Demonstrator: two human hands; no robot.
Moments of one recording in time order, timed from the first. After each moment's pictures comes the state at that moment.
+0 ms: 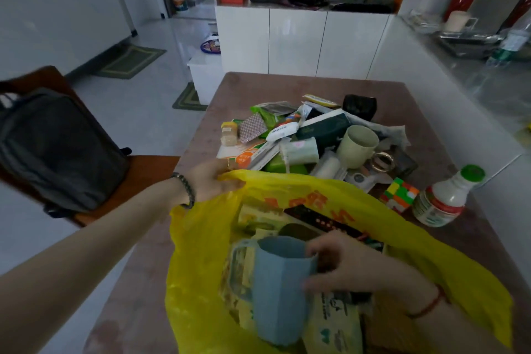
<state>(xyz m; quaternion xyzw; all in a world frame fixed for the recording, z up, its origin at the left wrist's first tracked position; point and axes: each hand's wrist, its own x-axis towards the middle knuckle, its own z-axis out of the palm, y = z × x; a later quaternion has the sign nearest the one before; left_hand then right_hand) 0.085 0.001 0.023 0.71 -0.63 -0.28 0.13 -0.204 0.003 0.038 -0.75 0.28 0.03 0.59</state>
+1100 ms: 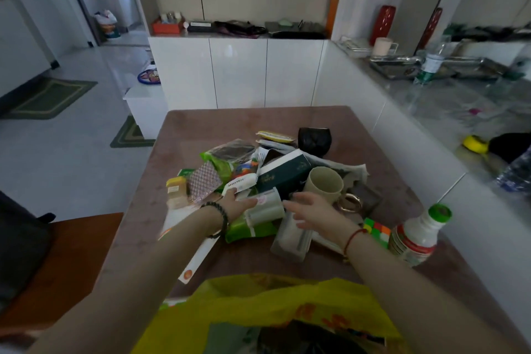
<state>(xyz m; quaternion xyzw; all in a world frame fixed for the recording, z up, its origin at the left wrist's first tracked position) 0.025 -0.153 0.014 0.73 -0.43 -0.49 0.21 -0.156 -0.178 0.004 -0.53 0.59 -0.20 0.58</state>
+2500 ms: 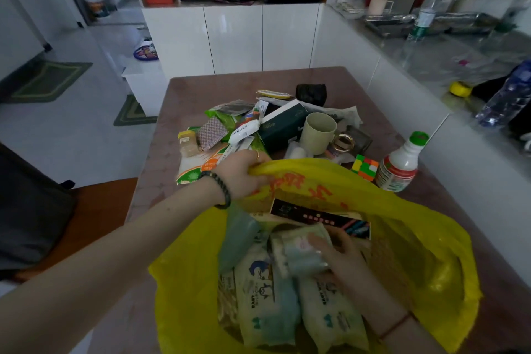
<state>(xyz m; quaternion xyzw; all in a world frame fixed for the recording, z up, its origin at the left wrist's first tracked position) 0.003 -0.028 0.061 0.61 -0.72 -0.29 0.18 -0.195 0.042 -0.026 -0.33 0.62 -0.33 0.63</state>
